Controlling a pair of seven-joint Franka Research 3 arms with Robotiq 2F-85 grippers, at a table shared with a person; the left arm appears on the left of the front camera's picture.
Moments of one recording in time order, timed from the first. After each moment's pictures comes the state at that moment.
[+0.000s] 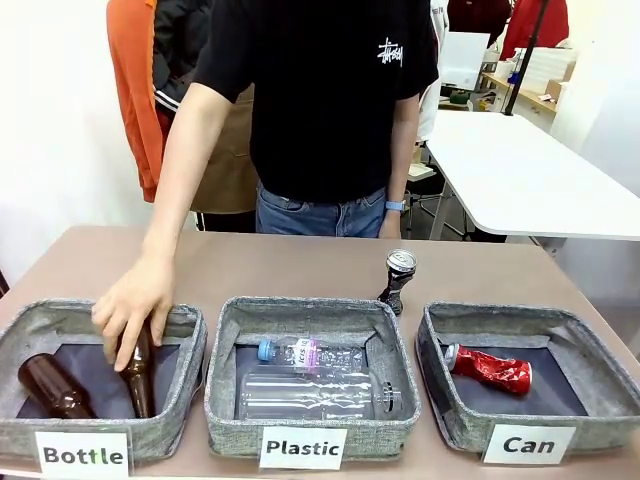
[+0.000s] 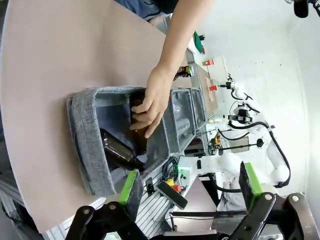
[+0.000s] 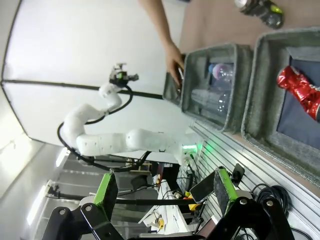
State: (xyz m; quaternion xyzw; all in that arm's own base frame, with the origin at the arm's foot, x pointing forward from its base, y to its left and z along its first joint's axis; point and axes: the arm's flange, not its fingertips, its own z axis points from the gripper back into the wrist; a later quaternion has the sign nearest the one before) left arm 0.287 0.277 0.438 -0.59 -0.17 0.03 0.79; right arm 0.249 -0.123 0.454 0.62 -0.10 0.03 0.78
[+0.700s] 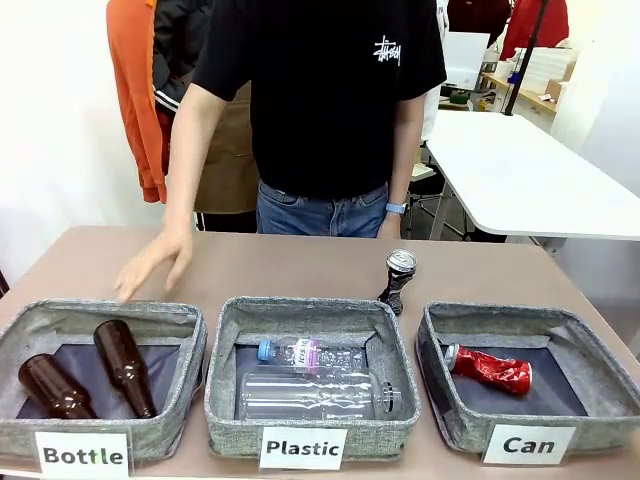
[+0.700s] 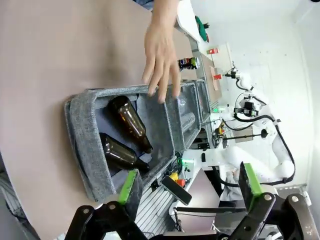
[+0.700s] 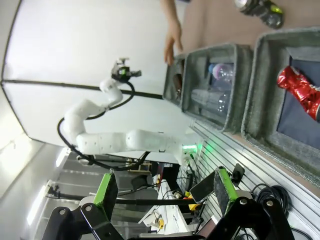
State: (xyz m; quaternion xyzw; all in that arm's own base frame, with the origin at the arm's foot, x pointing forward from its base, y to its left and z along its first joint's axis) left arm 0.322 0.256 0.432 -0.58 -0.14 0.01 0.80; right arm 0.249 -0.123 0.454 0.62 -0.10 0.03 0.78
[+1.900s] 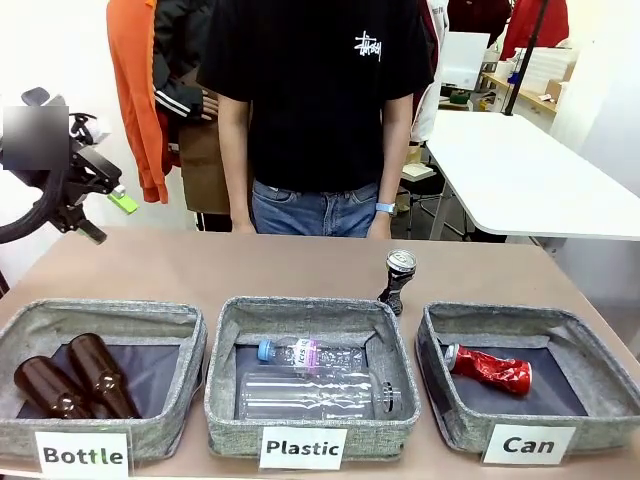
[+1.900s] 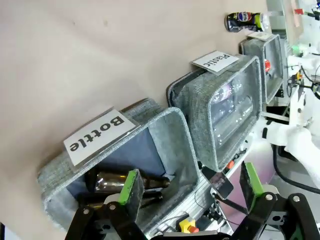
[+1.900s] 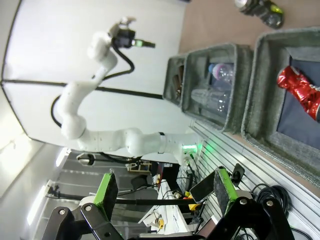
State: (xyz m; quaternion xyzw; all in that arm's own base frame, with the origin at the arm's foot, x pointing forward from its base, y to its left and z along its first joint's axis) left arm 0.495 -0.006 0.473 -0.38 0.01 -0.11 0.92; right arm 0.249 -0.123 0.454 0.62 -0.10 0.03 0.78
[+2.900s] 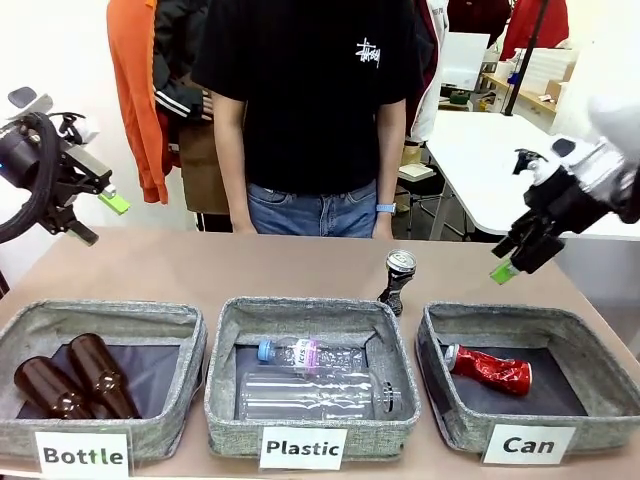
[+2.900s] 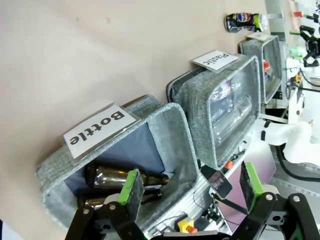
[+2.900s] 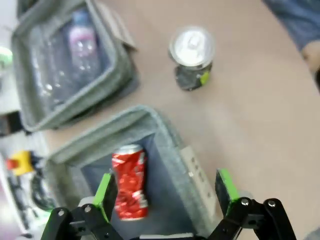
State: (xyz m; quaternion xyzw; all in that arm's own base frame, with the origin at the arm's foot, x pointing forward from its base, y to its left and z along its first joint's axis) left arm 0.487 0.000 0.476 -0.38 0.01 -0.10 0.92; right arm 0.458 0.026 0.438 0.17 -0.17 0.52 0.82
